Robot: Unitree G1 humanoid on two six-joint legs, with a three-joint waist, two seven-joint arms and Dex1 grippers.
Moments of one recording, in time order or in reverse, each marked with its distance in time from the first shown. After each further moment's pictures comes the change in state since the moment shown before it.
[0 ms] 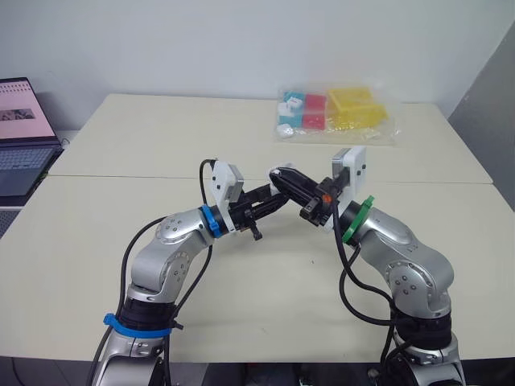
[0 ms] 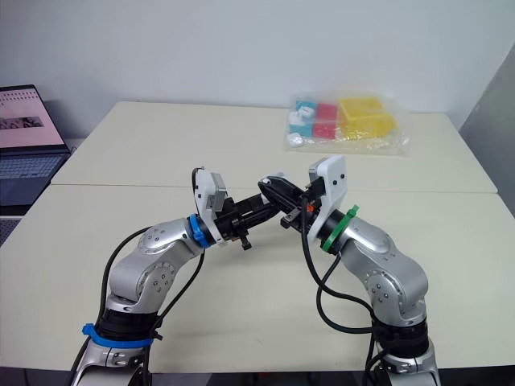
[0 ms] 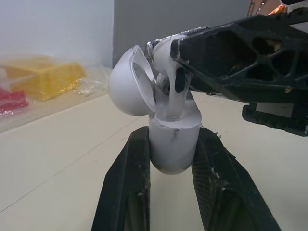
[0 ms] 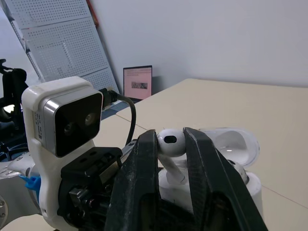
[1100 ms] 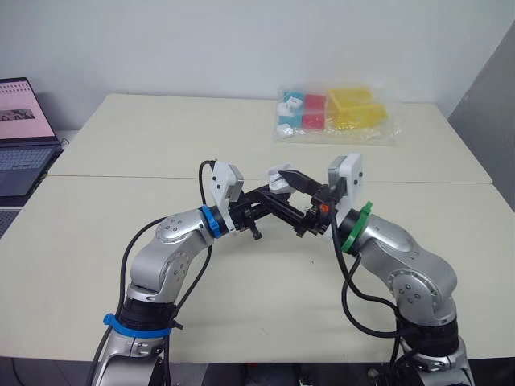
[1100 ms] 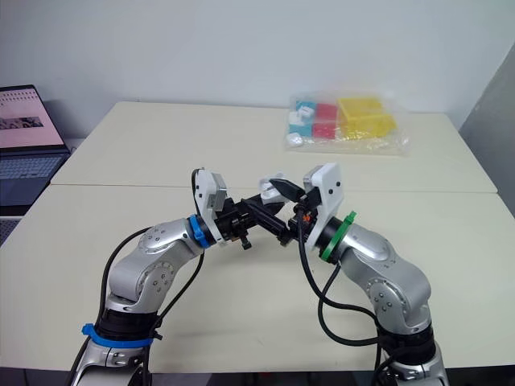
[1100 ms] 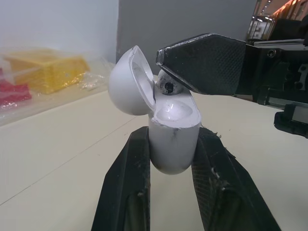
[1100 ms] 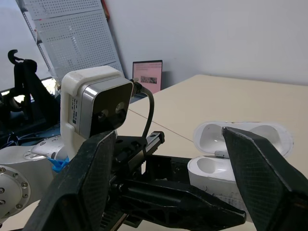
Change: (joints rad) left arm 0.000 0.002 0.003 0.001 0.001 0.018 0.012; right arm 0.026 -0.065 0.050 -0.050 0.044 -0.020 -0.024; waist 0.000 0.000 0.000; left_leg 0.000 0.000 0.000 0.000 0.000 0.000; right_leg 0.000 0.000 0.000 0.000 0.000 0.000
